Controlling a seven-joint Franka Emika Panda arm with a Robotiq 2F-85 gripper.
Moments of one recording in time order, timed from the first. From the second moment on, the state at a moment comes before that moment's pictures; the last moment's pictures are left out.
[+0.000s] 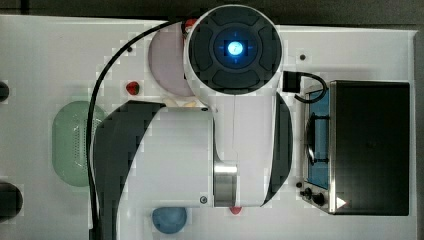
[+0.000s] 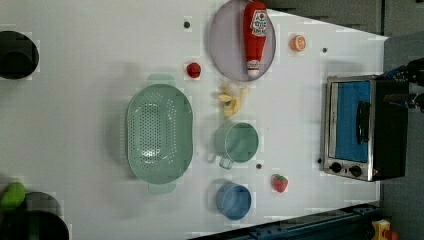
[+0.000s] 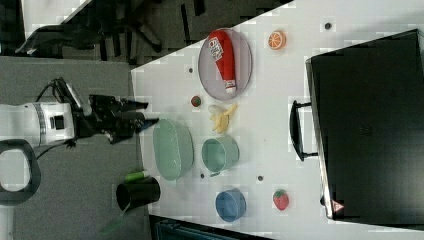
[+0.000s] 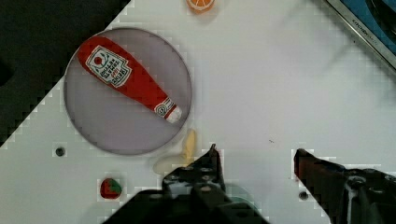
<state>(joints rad) 0.01 -0.02 -0.01 -1.77 -0.03 0.20 0.06</state>
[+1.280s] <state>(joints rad) 0.01 -0.20 -0.06 -1.84 -0.04 0.04 0.09</state>
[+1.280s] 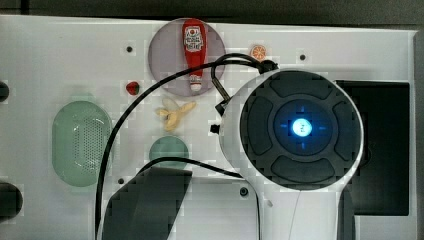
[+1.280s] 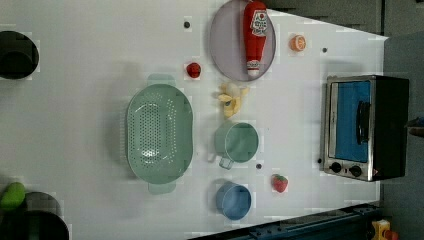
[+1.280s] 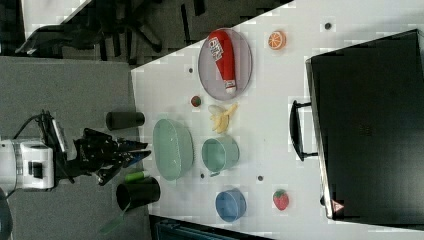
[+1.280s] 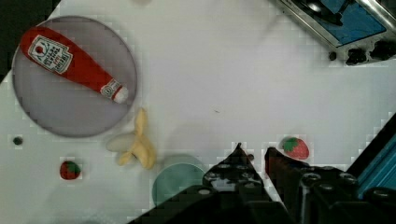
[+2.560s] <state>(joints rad) -0.05 -0.09 -0.45 -2.07 -0.05 0.46 -0.99</state>
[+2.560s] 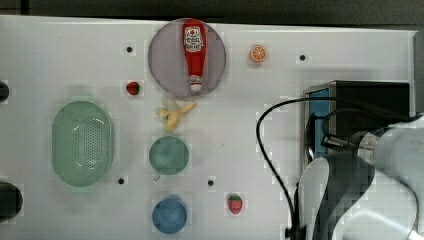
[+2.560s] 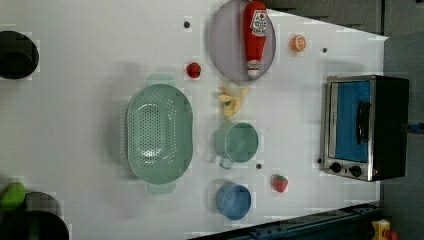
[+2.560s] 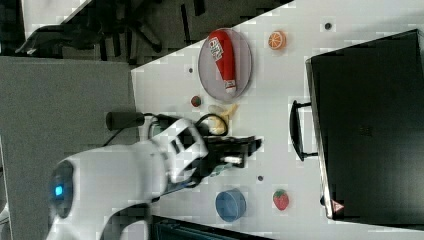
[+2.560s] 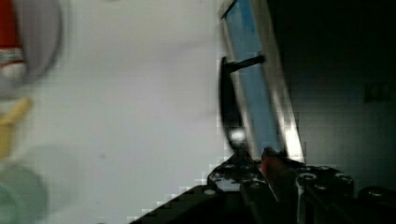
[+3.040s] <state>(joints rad) -0.06 0.09 -0.47 -2.11 -0.05 0.62 -1.15</state>
